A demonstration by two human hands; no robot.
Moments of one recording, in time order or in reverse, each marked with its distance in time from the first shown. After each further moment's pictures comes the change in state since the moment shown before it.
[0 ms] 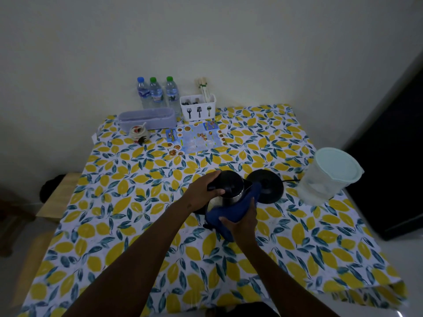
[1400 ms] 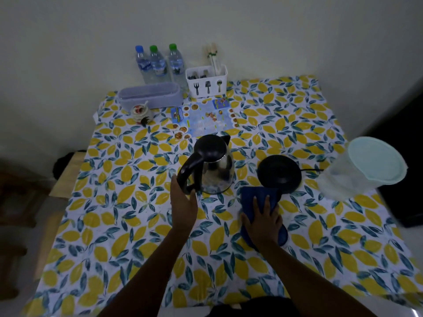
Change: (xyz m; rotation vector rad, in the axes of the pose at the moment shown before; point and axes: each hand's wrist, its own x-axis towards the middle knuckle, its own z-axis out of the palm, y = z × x) left_hand -0.023 -0.090 0.050 -0.164 0.679 -0.327; right_hand 0.041 0.064 -0.001 -1.009 -0.236 0.046
